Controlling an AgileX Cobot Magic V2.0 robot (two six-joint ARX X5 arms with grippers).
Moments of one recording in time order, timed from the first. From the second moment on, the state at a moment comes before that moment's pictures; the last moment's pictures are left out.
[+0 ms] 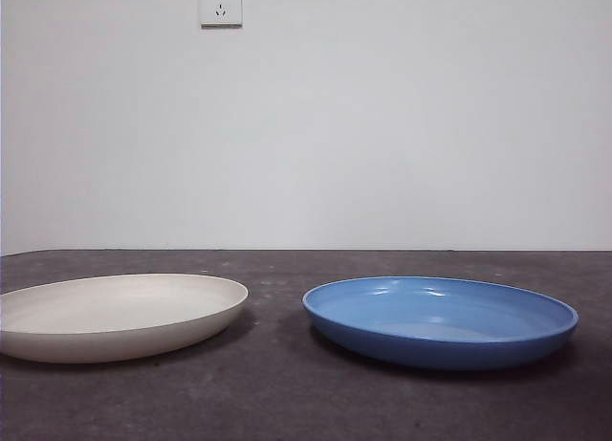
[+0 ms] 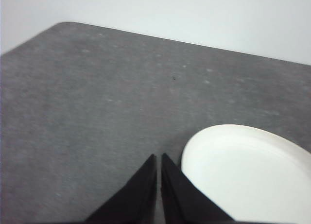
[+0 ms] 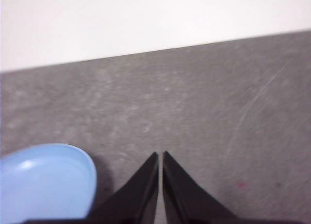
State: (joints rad) left arm -0.09 0.02 0.04 -0.18 -0.05 -0.19; right arm -0.04 0.00 0.02 -0.13 -0.14 0.23
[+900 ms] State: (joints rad) left arm -0.32 0.61 0.69 -0.35 0.12 -0.27; right arm -0.02 0.37 0.64 -0.60 -0.47 0.35
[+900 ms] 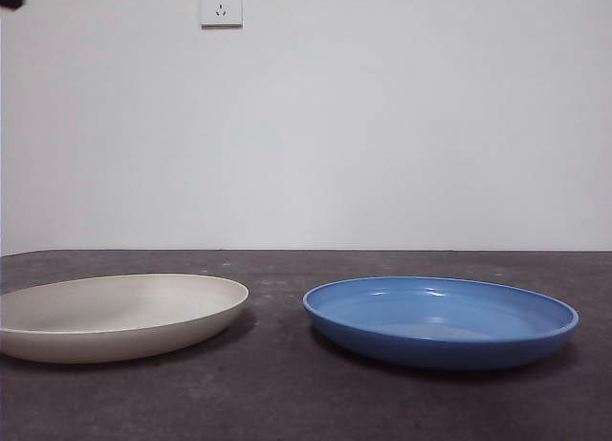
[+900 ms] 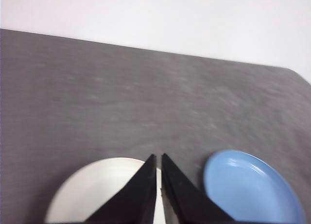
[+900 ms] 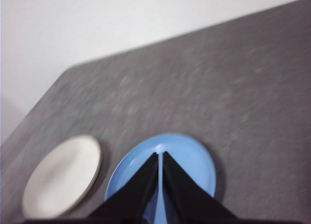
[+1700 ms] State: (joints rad) left arm -0.35 0.74 0.77 -0.49 0.49 -0.17; right arm 0.12 0.58 0.81 -0.80 -0.66 0.08
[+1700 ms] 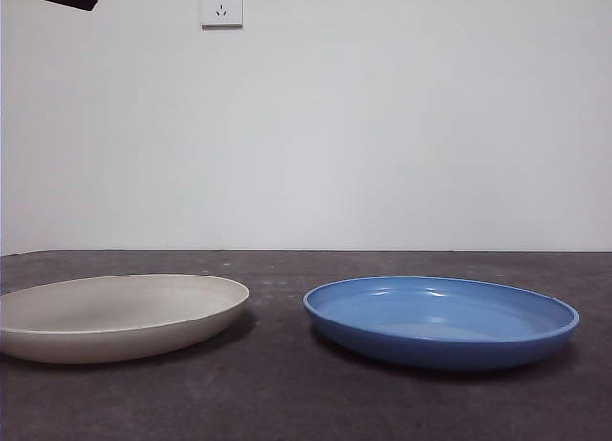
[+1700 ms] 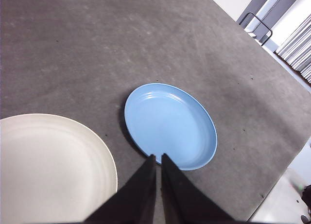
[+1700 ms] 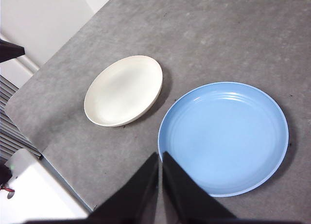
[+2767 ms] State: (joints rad) left arm -0.17 0.83 0.95 -0.77 0.58 -0.22; right arm 0.12 0.59 0.81 -0.79 -0.60 0.09
